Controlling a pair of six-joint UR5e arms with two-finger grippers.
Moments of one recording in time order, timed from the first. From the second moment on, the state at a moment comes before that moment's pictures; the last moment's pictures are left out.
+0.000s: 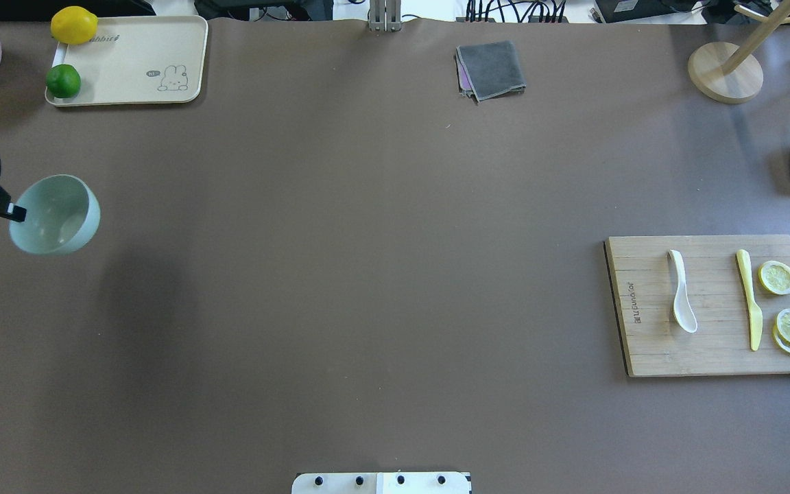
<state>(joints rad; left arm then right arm) -1.11 -1.61 -1.62 -2.27 -2.41 -0.82 1.33 -1.63 1.77 -1.22 2.45 0.39</state>
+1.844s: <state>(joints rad) -0.47 -2.25 -1.61 -1.84 -1.82 -1.43 0.91 -1.59 1.86 -1.22 2.19 0.85</state>
